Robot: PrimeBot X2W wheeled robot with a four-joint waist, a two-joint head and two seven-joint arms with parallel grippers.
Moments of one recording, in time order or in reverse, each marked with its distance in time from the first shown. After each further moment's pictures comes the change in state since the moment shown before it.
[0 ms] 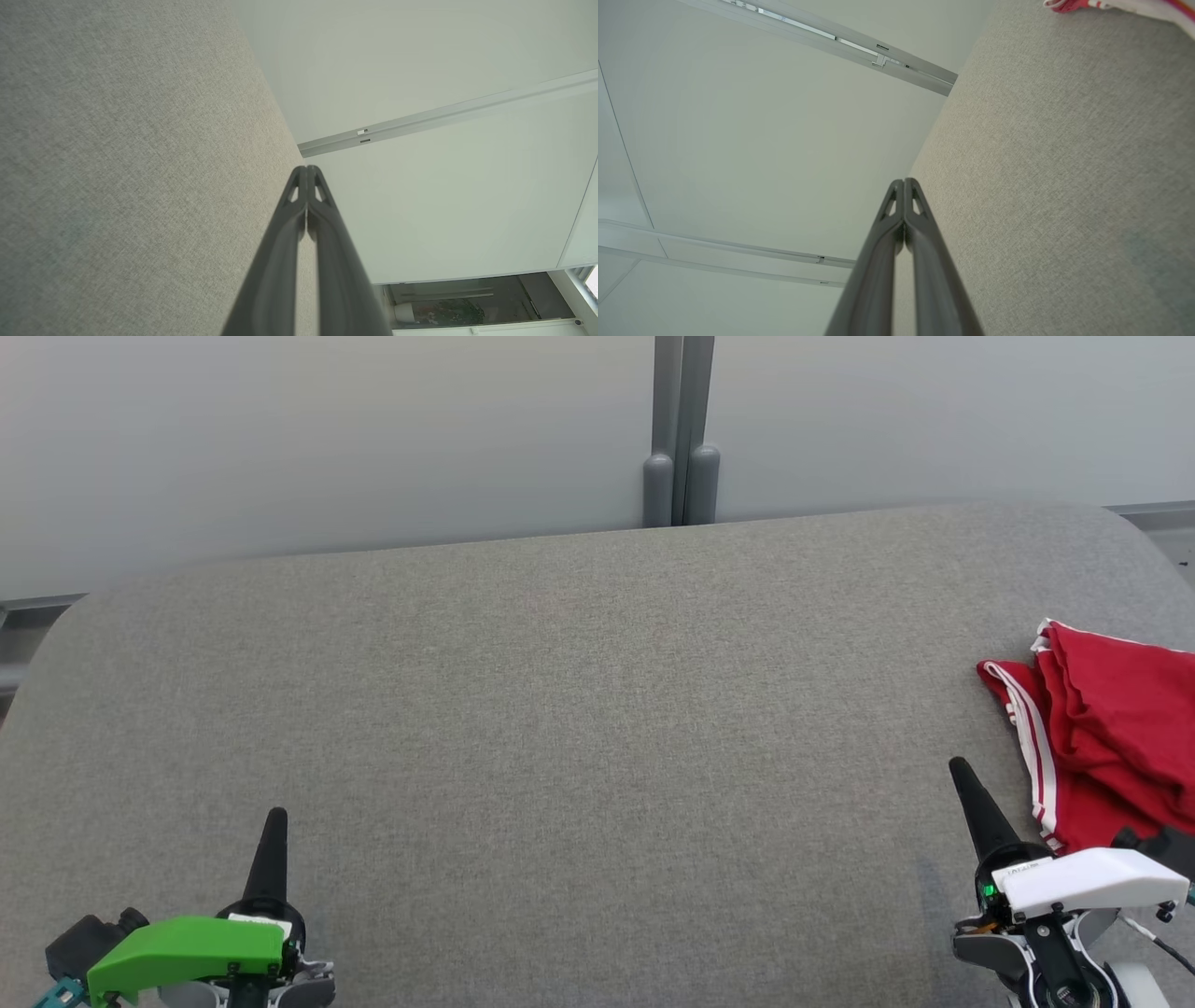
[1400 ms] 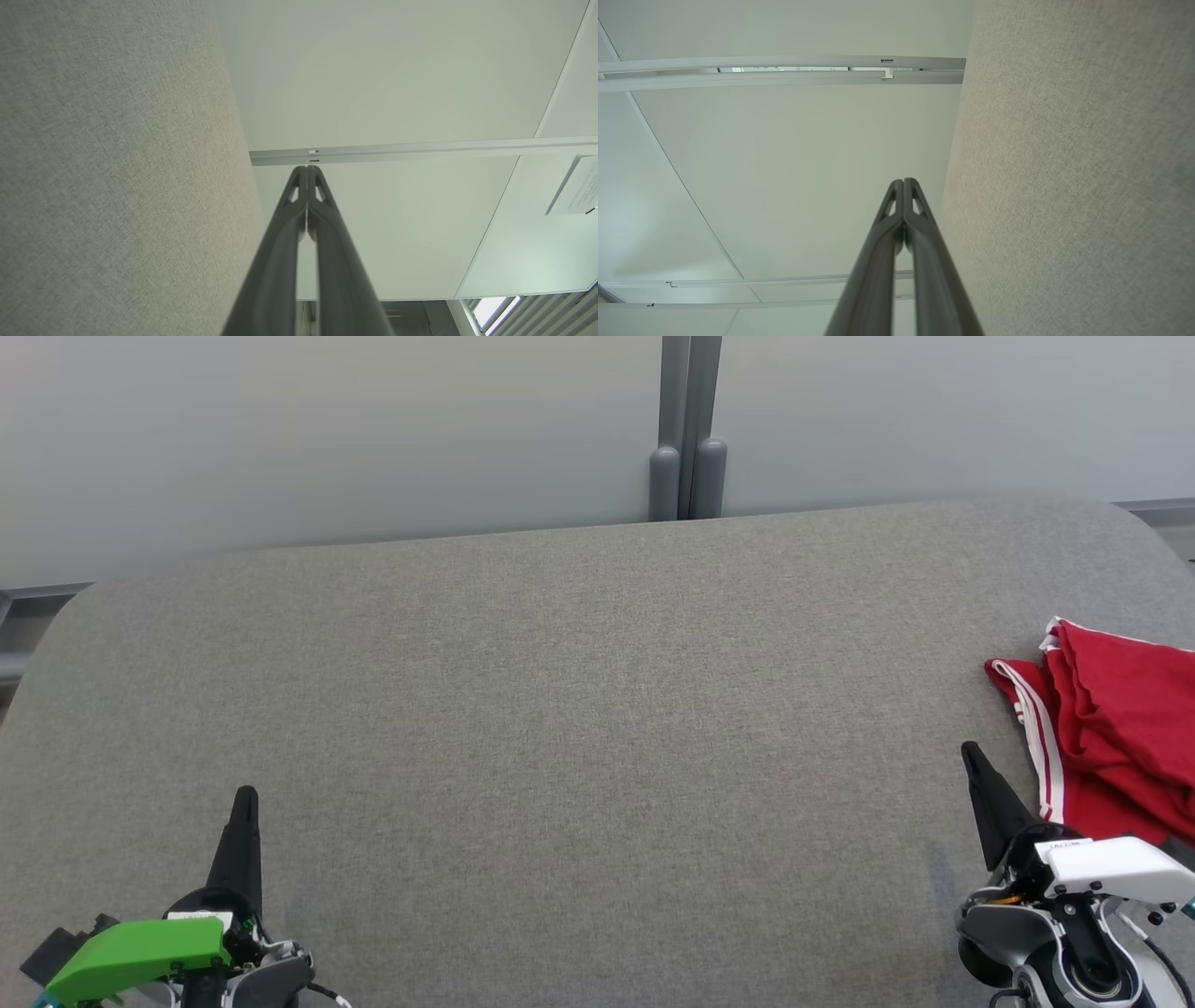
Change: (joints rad) left arm -0.022 -0.040 0.101 0.007 -0.226 -0.094 0.068; right arm -0.047 -0.003 -0.027 0.056 0.333 0.000 0.036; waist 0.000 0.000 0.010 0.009
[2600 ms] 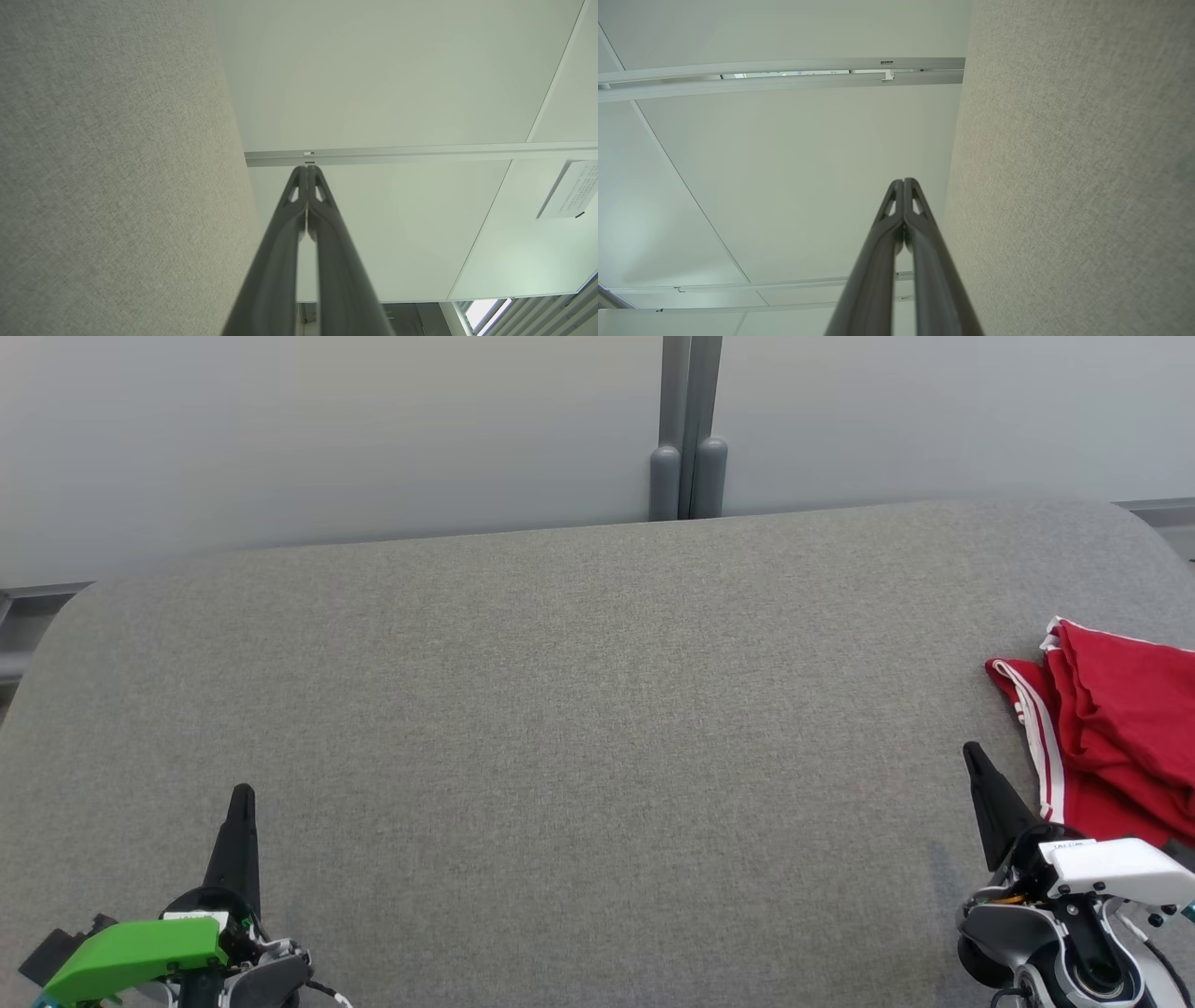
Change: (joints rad) left arm -0.002 -0.008 0.013 0.001 -0.016 -0.009 0.008; right arm -0.003 0.007 -0.015 0.006 0.023 0.000 0.012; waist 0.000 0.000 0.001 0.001
